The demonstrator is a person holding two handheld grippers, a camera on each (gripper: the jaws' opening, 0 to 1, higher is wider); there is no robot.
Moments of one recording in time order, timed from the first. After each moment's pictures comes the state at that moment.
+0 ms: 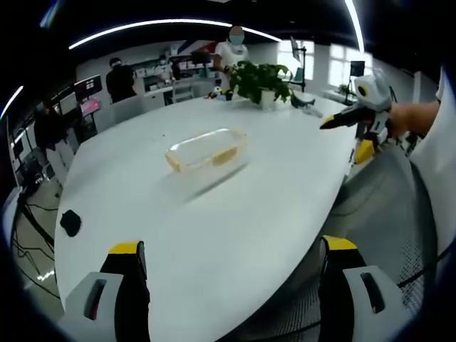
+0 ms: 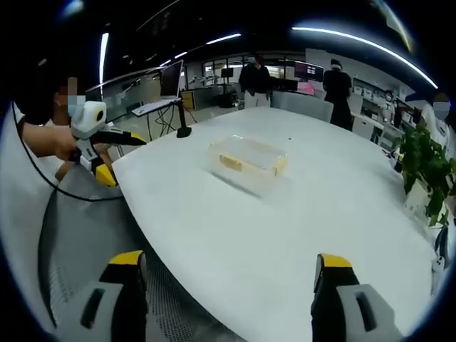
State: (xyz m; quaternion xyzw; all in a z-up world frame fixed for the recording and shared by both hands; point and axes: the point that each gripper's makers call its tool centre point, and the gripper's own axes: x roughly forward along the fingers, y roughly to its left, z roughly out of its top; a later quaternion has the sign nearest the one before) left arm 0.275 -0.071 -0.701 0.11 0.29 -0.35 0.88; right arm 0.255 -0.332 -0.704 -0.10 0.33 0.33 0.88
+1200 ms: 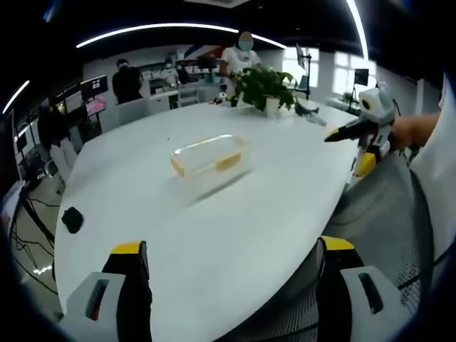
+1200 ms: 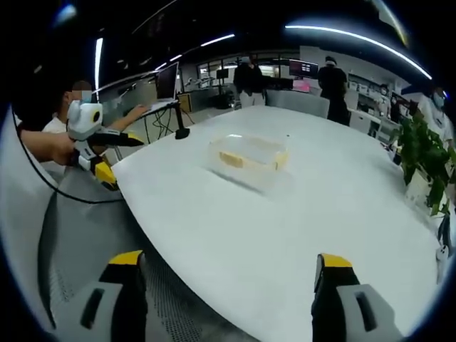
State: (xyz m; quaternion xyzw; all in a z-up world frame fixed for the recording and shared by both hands) left arm 0.274 -0.068 -0.695 0.09 0.28 -0.34 0.89; right arm 0.248 -0.329 -0.712 -0.08 0.34 0.33 0.88
